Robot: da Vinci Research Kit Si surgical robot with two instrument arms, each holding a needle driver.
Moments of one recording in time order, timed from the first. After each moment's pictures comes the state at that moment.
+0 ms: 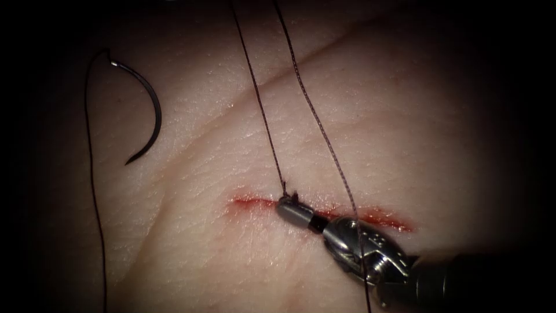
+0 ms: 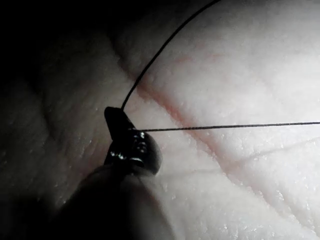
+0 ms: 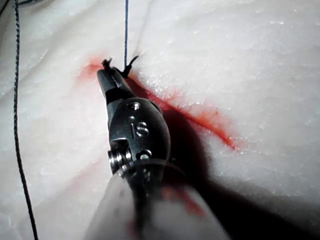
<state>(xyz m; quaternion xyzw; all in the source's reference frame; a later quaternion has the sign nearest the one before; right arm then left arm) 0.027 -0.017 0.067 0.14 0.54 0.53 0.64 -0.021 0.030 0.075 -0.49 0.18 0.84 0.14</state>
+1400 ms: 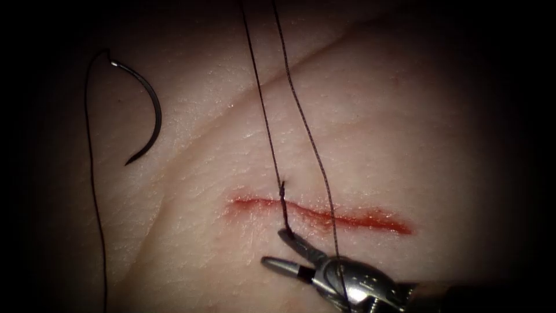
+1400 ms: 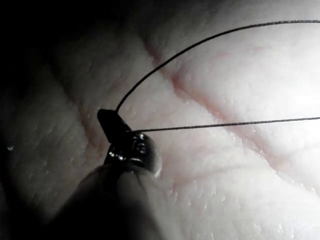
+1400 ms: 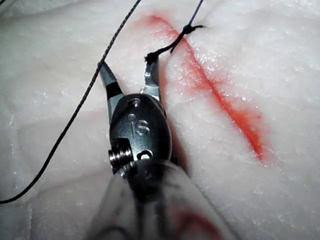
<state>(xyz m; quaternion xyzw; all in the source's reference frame) 0.029 -0.023 0.066 0.06 0.56 0.35 0.75 -0.021 0.034 0.077 -0.48 0.24 0.83 0.12</state>
